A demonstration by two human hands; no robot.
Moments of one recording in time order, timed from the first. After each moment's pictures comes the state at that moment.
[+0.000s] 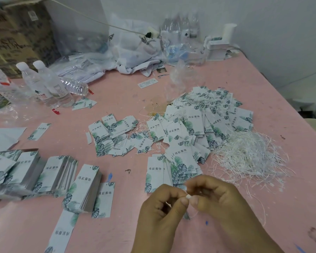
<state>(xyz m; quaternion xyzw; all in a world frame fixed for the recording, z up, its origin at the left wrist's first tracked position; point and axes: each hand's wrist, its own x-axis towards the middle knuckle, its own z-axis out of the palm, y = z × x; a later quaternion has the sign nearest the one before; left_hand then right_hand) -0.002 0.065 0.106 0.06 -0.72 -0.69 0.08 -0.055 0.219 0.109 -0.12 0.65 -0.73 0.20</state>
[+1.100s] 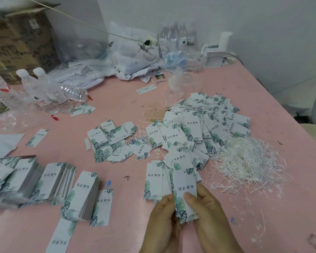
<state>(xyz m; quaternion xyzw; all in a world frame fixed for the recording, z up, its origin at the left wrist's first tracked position) -0.023 0.084 0.073 0.26 -0.35 -0.89 -0.11 -0.051 0.188 0.051 0.03 0.48 -0.86 0.17</state>
